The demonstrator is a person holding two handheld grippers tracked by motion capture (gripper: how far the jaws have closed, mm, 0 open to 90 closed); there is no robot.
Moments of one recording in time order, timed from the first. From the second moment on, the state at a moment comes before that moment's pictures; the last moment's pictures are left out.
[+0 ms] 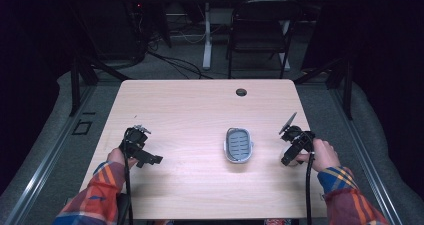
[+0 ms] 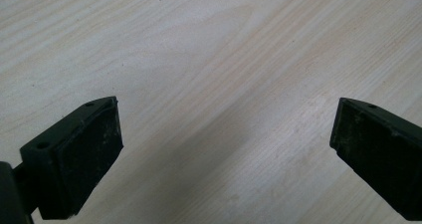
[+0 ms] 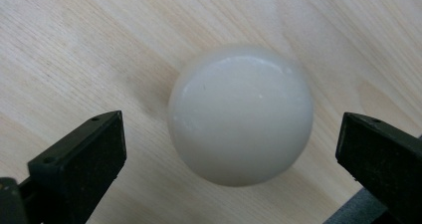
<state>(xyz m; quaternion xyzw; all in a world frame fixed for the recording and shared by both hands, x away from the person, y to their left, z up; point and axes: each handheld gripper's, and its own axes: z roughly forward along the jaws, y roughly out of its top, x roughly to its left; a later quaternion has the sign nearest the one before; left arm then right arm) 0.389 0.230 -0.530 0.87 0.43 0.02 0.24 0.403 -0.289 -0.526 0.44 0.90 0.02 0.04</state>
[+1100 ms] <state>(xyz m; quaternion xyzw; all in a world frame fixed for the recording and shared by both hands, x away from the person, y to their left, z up) 0.390 0.229 -0.530 0.87 0.42 0.02 0.24 0.417 -0.285 -0.533 0.42 0.91 -0.02 0.04</state>
